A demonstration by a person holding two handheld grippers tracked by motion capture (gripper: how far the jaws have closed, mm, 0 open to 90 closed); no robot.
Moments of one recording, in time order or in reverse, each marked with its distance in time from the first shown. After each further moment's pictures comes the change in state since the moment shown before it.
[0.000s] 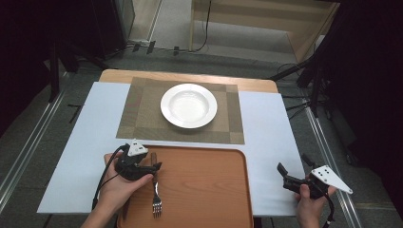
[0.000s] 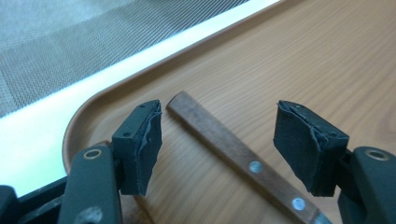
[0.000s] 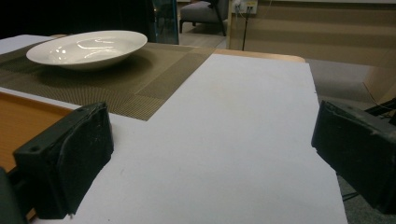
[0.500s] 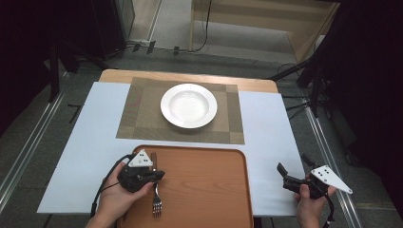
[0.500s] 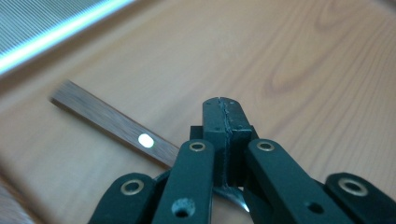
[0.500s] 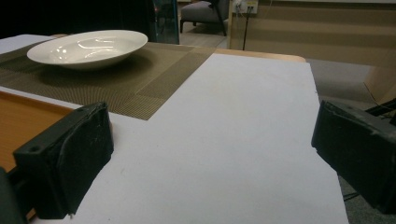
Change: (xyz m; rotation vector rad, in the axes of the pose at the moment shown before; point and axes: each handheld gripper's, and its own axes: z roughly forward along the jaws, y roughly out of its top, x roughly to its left) left arm -0.027 -0.009 -0.009 0.080 -0.227 0.113; right arm 0.000 0.000 0.000 0.000 0.002 -0.002
